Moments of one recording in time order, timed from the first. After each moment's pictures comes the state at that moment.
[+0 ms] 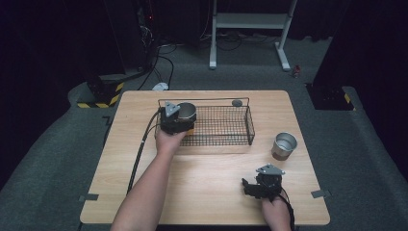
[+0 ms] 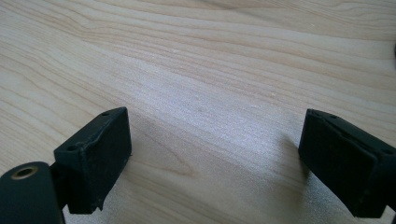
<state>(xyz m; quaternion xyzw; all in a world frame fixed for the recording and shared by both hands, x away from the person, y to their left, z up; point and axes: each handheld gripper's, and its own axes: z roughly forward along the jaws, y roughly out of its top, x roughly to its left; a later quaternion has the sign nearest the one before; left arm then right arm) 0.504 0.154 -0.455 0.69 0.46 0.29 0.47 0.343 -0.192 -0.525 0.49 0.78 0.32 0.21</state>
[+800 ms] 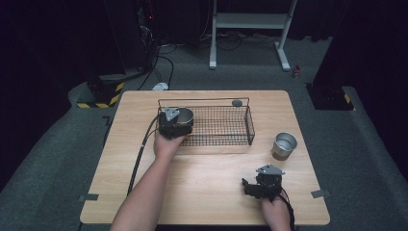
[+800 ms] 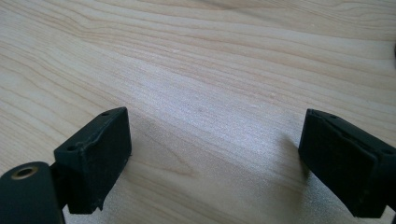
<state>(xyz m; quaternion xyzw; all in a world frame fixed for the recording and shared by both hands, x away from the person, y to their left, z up) 0.498 0.156 -0.470 0.70 0.47 0.30 0.44 0.343 -0.192 -0.525 0.49 0.78 0.32 0.21</state>
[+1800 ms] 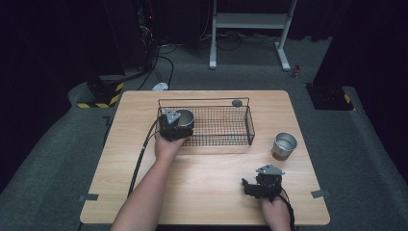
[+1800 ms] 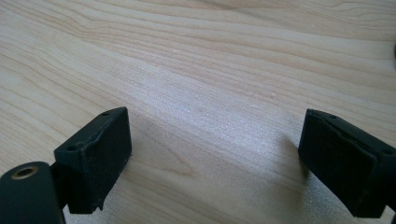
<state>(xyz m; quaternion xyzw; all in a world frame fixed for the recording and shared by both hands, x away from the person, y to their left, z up) 0.495 0.155 -0.477 0.71 0.47 0.30 0.43 0.343 -0.192 -0.525 0.49 0.78 0.32 0.21</state>
